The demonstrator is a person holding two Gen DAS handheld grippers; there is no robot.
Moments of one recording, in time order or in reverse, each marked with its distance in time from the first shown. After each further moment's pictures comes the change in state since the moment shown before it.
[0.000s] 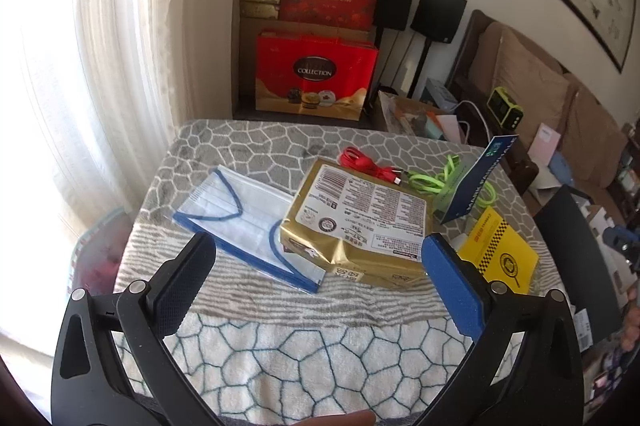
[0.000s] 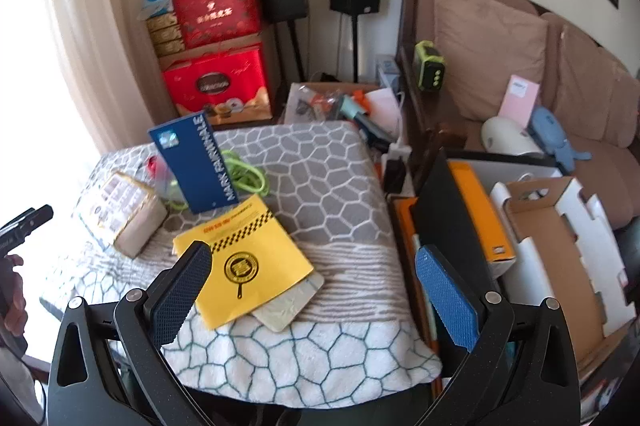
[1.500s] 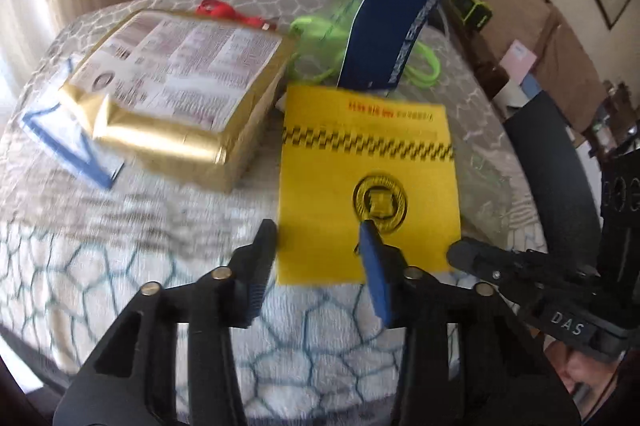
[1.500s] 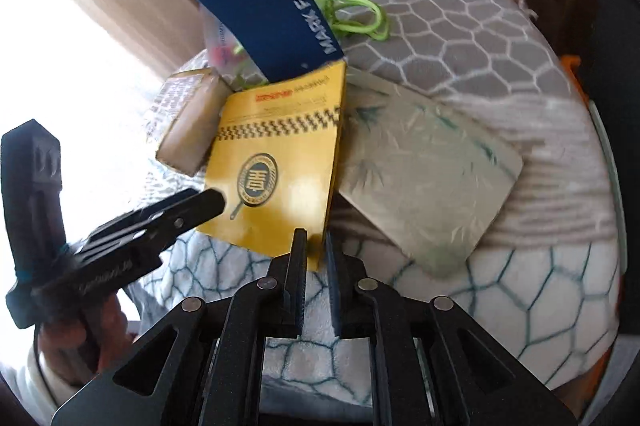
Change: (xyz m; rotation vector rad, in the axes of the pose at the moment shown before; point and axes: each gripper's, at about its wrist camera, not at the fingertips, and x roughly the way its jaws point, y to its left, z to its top) left arm 0.089 -0.115 -0.070 0.013 0.365 -0.109; right arm 0.115 0.044 -0.063 0.130 0.343 0.378
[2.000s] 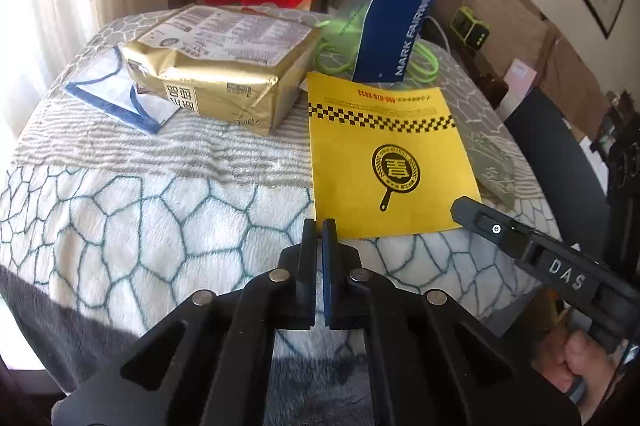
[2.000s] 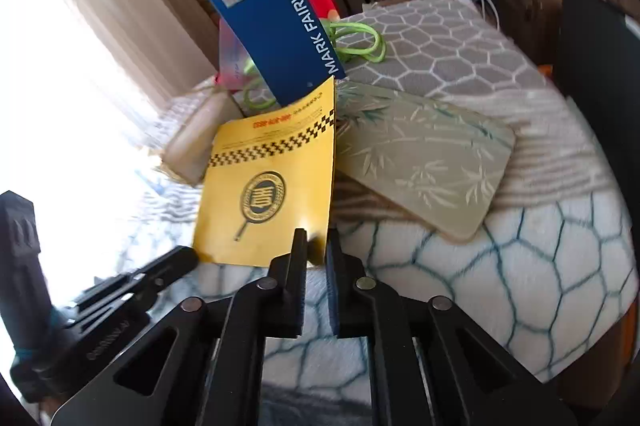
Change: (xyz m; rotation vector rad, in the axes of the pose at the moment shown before) left arm -0.027 0.009 -0.055 -0.002 -0.173 0.029; right arm -0.010 0.015 -0.039 0.024 -0.227 -0.023
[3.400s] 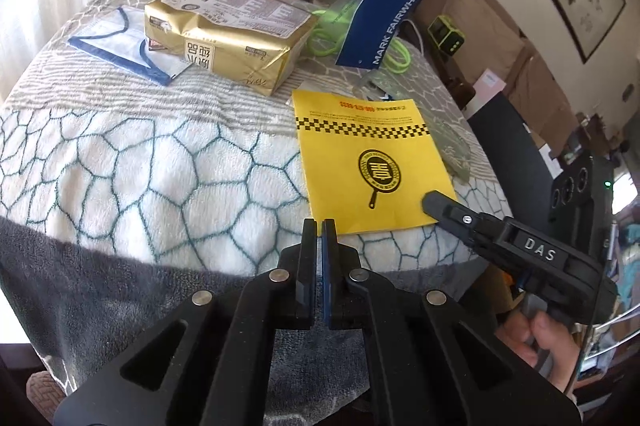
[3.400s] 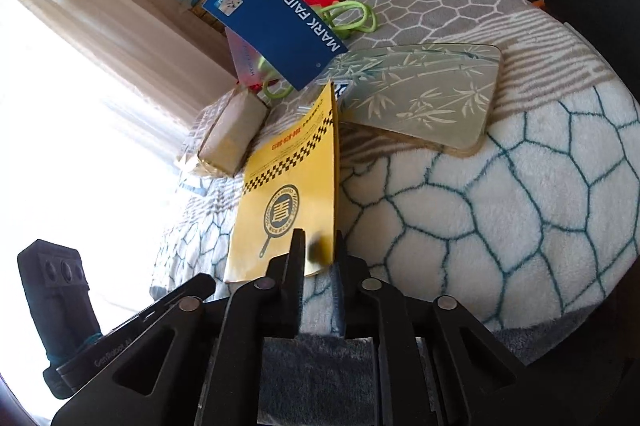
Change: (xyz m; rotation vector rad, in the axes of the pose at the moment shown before) left arm -0.029 0.022 -0.025 -0.082 0.037 -0.152; right arm -0.012 -0.011 -0.030 0.166 -0.003 0.163
